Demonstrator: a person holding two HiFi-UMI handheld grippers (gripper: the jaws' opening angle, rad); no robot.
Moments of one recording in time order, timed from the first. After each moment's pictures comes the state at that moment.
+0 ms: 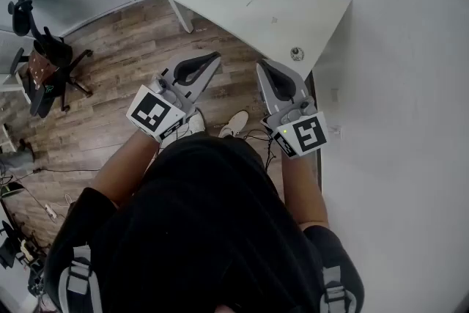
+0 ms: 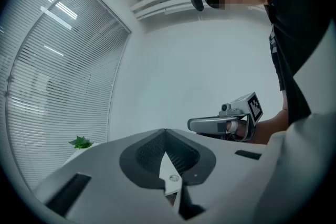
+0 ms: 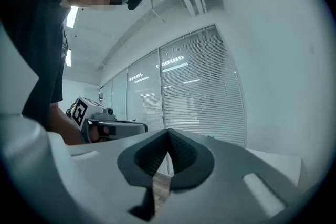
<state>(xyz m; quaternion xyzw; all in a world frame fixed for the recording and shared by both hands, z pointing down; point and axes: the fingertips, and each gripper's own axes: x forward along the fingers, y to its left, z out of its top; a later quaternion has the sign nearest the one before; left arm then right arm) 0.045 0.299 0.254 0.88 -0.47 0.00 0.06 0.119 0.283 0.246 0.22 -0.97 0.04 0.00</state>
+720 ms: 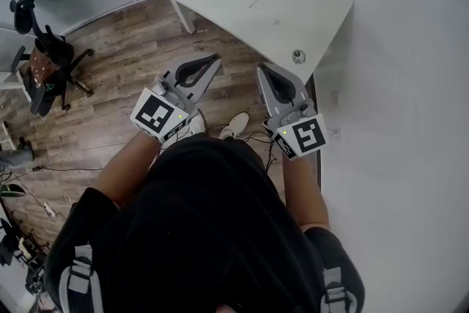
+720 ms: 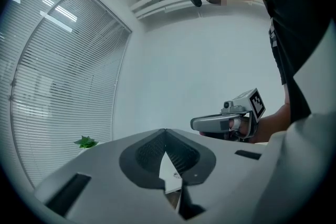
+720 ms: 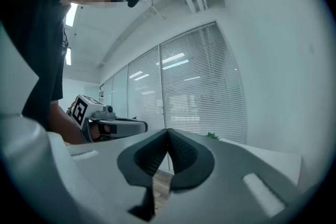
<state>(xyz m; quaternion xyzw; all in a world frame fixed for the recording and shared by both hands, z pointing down) 0.040 0.303 0.261 0.87 -0.49 0.01 0.06 0.117 0.288 0.257 0.22 -0.97 0.05 0.02</state>
